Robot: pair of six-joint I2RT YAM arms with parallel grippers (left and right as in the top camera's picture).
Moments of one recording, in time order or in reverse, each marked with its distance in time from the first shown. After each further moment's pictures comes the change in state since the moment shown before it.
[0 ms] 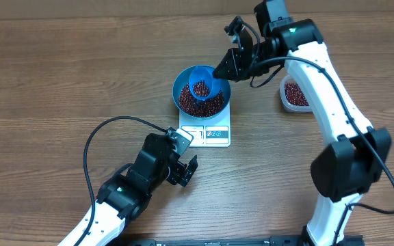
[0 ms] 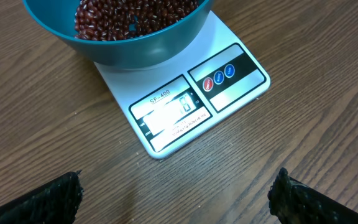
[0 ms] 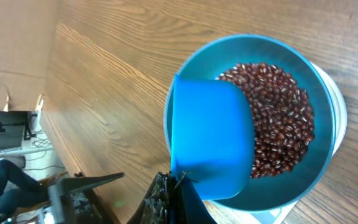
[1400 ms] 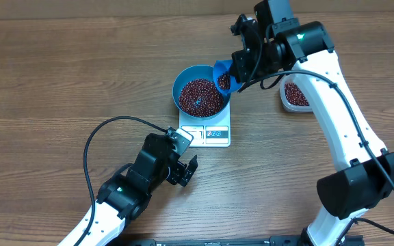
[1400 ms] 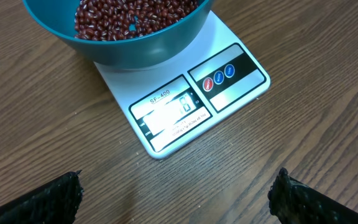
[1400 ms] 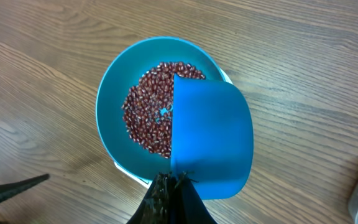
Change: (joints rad) left arm 0.000 0.000 0.000 0.000 0.000 0.000; right arm 0.060 -0.122 0.000 -0.058 0.404 -0.032
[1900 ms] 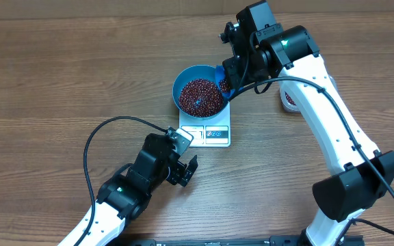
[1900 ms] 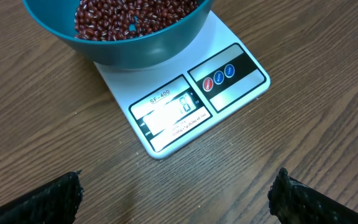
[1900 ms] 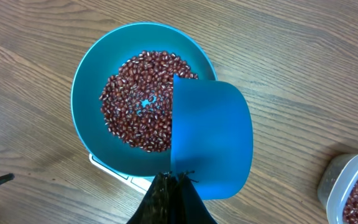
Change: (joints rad) left arm 0.000 0.000 0.000 0.000 0.000 0.000; right arm 0.070 0.000 0.000 -0.020 0.162 -0.002
